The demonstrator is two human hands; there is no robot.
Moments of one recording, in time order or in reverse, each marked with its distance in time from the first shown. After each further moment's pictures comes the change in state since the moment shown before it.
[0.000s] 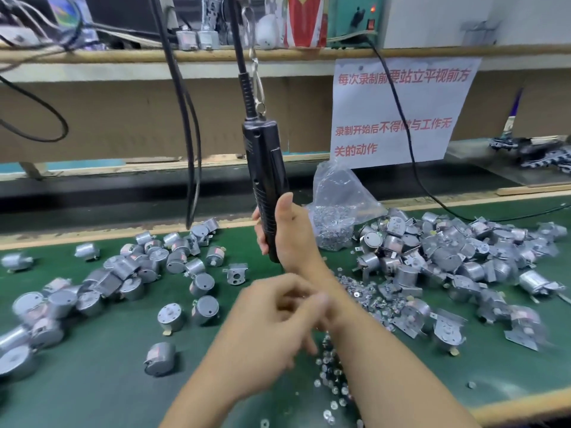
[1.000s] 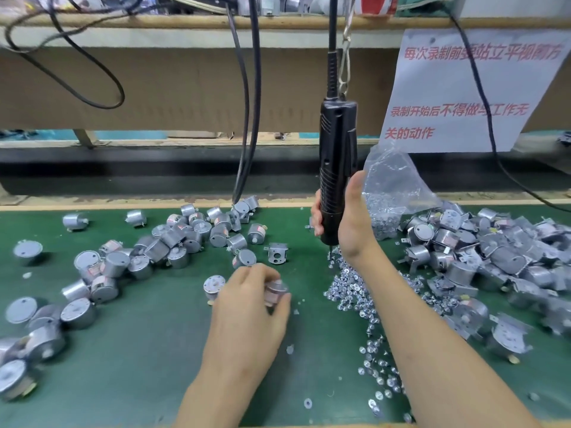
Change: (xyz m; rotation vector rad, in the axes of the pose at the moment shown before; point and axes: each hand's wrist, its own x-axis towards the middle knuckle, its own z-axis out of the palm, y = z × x) left_hand -0.020 -0.061 -0.039 0.621 0.537 -0.022; right_hand 0.005 0.016 -0.011 0.060 -0.034 0.107
